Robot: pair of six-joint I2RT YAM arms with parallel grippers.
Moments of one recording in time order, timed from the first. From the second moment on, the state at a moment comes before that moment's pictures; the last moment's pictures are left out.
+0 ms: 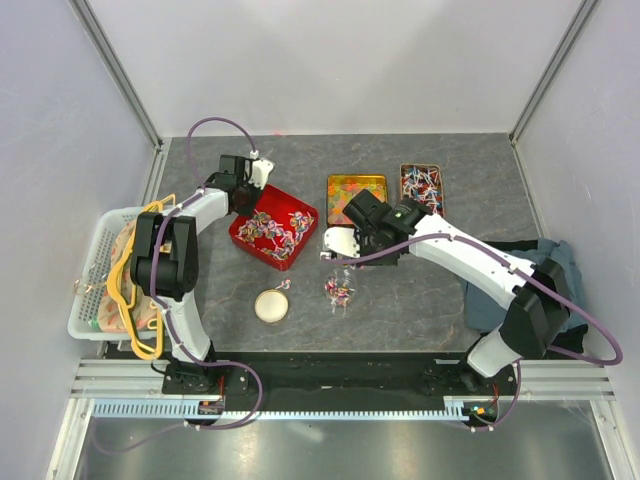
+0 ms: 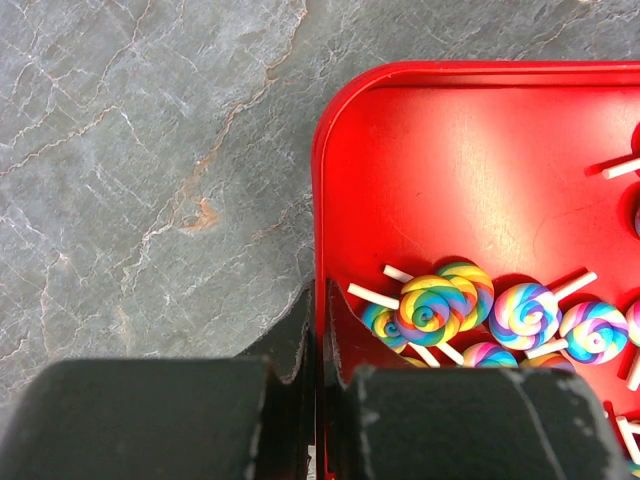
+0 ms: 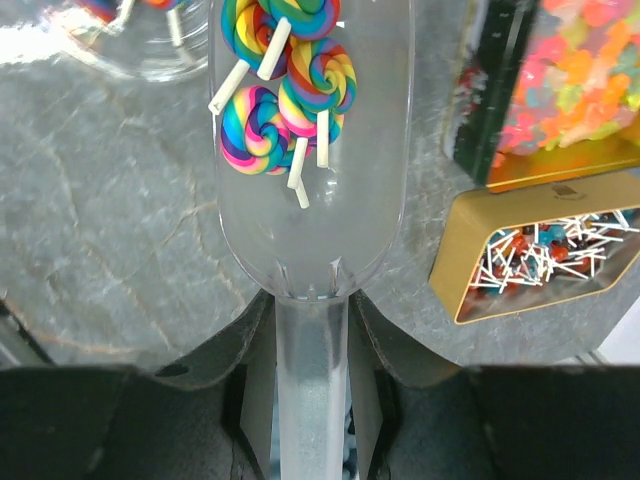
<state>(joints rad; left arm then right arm) -0.15 1.91 1.27 -0.26 0.08 0.40 0.78 1.56 1.36 -1.03 0.09 -0.78</state>
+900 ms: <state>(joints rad) -0.15 1.88 1.27 -0.28 0.11 0.40 0.98 1.67 1.44 -1.24 0.33 -0.85</state>
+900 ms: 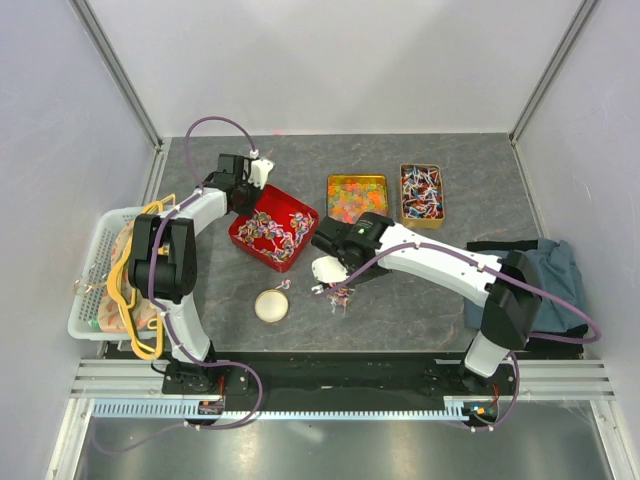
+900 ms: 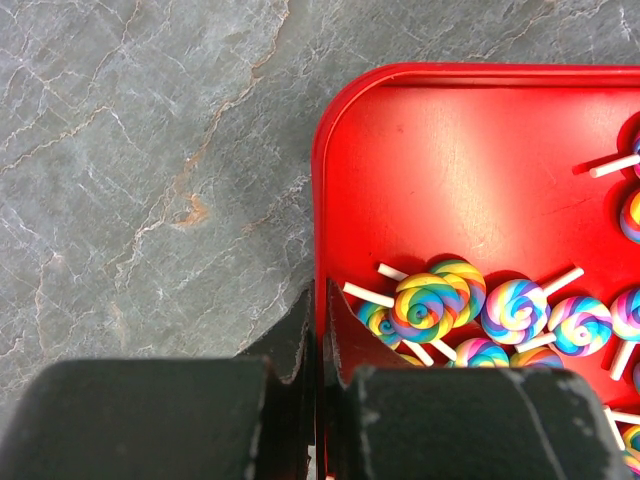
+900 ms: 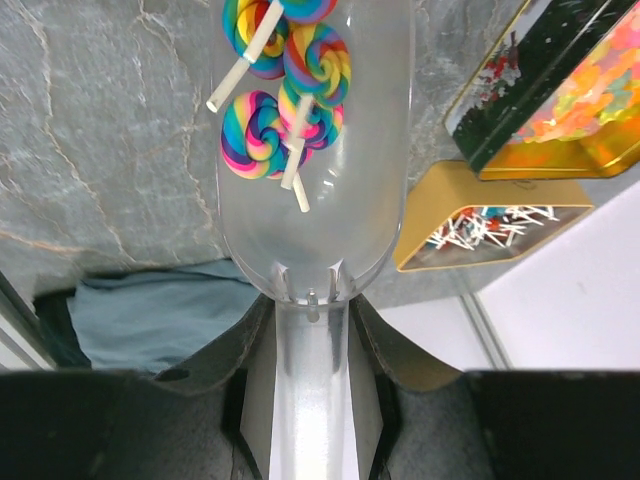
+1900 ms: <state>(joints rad) -0.15 1.85 1.27 -0.29 0.11 0.40 1.09 1.78 1.58 -1.34 0.65 -0.86</state>
